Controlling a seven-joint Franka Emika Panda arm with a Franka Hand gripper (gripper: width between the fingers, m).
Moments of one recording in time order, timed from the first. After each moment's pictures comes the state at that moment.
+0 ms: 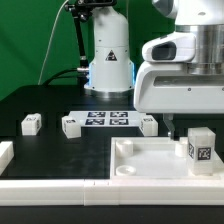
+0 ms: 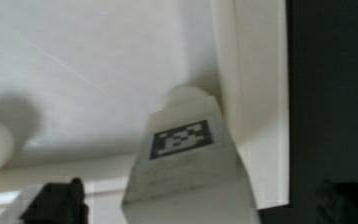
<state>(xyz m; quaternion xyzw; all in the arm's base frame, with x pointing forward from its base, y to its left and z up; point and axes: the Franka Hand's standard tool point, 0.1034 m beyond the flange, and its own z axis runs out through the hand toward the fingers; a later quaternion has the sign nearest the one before) 0.635 0.121 0.080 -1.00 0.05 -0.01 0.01</state>
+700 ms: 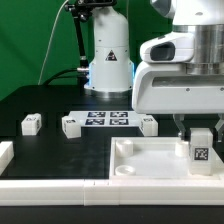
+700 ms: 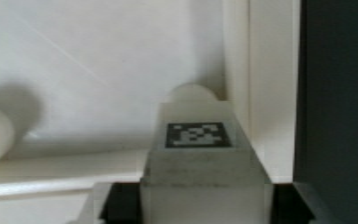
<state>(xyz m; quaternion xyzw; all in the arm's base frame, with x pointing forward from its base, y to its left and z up) 0.635 0.119 0.080 -1.00 0.06 -0.01 0.01</state>
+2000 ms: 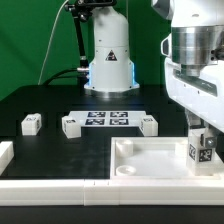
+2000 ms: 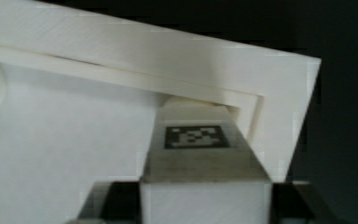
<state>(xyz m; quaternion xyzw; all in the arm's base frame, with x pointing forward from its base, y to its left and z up) 0.636 0.121 0.078 -0.76 0.65 0.01 0.03</state>
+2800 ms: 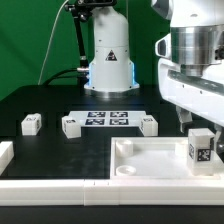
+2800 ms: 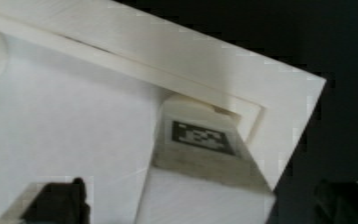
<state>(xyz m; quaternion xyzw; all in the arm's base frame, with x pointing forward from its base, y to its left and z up) 0.633 0.124 0.078 -0.86 0.51 0.01 0.03</state>
